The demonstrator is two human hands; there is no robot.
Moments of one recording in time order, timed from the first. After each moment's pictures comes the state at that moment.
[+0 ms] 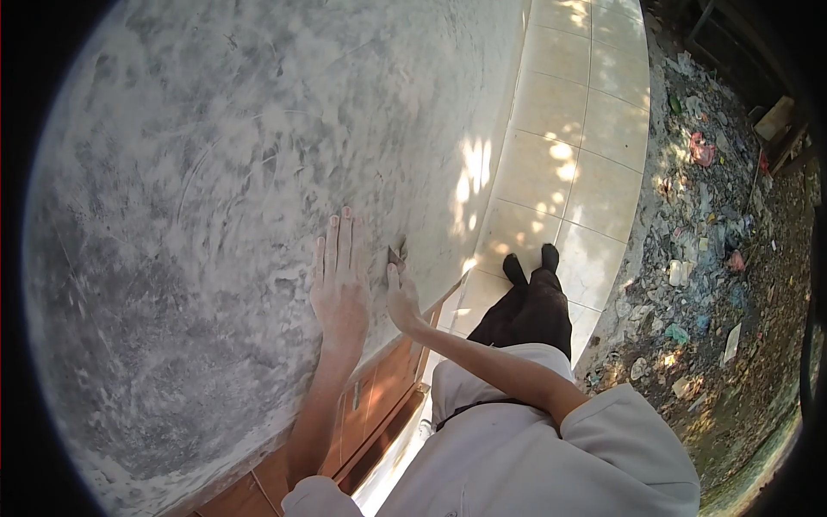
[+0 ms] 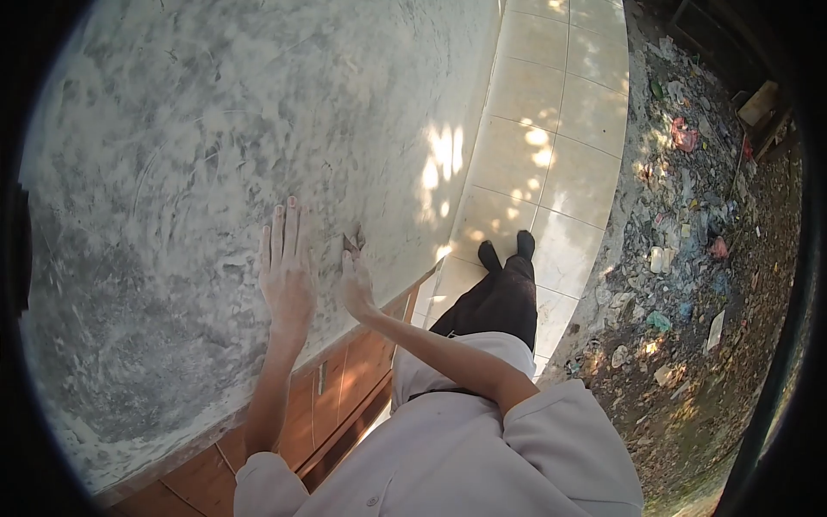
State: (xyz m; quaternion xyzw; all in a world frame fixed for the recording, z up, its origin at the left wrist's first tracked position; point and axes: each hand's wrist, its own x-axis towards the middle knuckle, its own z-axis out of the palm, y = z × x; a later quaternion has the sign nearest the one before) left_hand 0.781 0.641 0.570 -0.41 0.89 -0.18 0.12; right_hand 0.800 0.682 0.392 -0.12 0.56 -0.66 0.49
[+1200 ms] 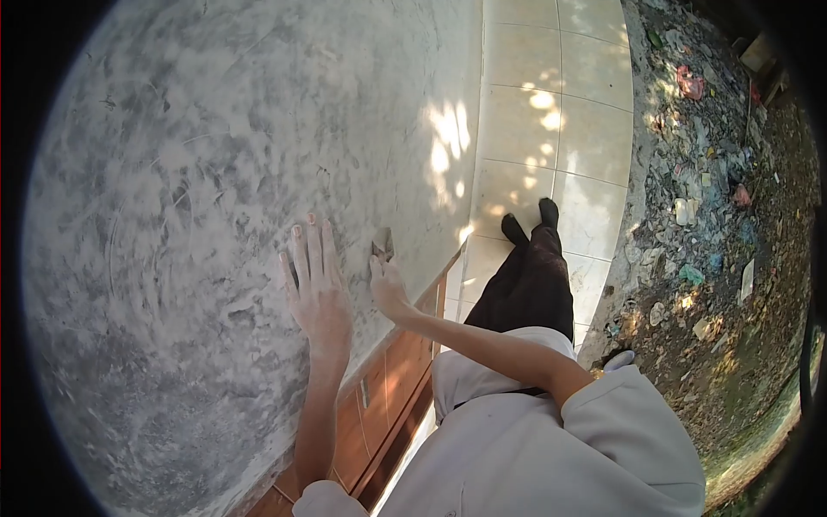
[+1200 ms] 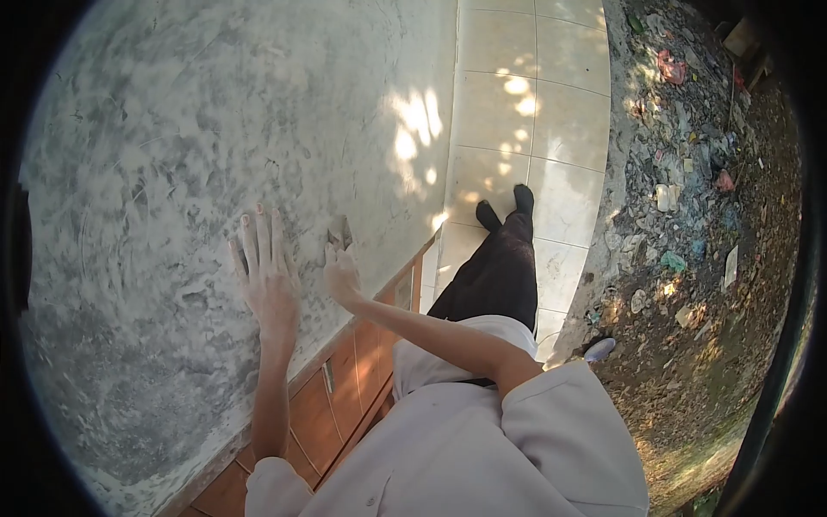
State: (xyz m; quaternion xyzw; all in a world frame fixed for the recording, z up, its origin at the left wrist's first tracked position) left_hand 0.782 0.642 0.544 -0.38 0.88 -0.25 0.16; right_hand 0.814 0.680 0.364 -0.06 0.65 -0.47 0.60
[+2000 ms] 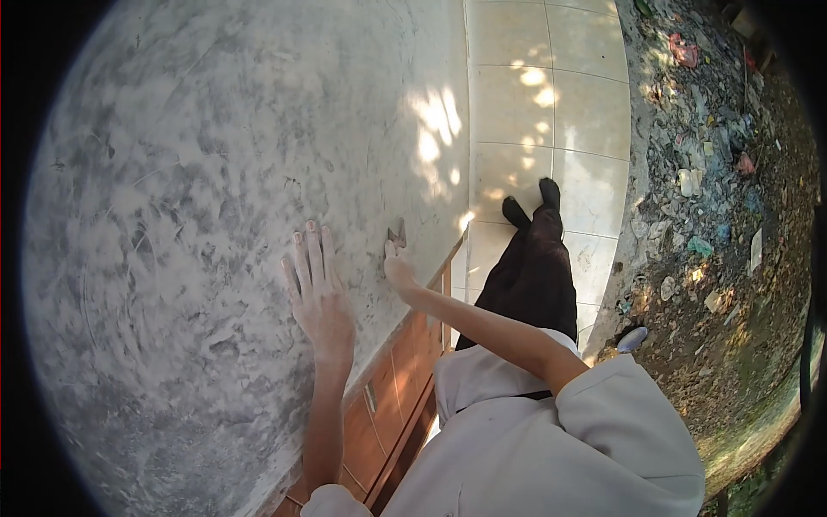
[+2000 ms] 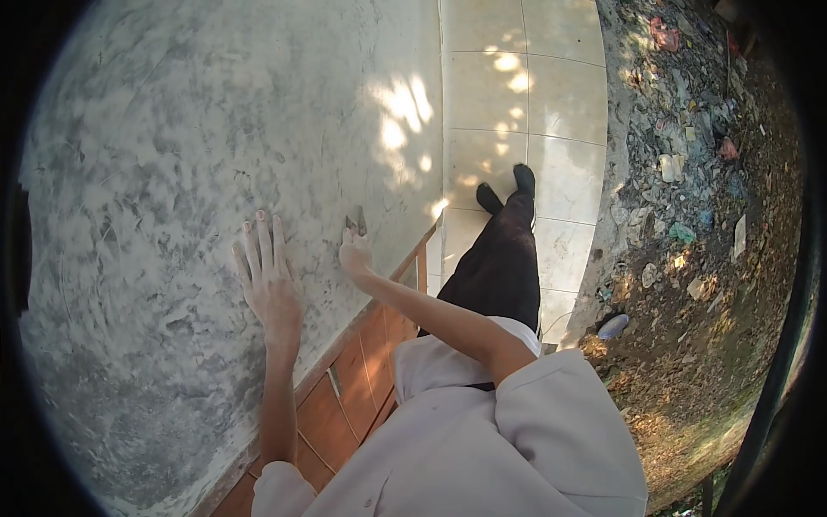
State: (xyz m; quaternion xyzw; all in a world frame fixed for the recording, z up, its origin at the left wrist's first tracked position) left_hand 0.789 0.637 0.509 -0.35 0.89 -0.24 0.20; right_hand 0.785 0.670 0.316 0.08 0.58 -0.48 0.65
